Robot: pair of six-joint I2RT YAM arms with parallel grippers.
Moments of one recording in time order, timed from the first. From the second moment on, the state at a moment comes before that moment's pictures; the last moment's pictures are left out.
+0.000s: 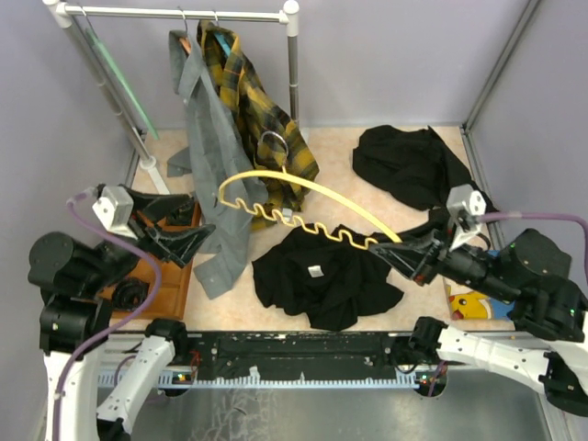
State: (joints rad) left arm -0.18 0.53 1.15 -0.44 0.62 -0.17; right arm 1.06 0.56 1.25 -0.62 0.00 0.19
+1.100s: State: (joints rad) left arm -0.23 0.77 1.18 -0.28 1.31 -0.23; right arm 1.06 0.55 1.27 -0.68 -0.29 0.20
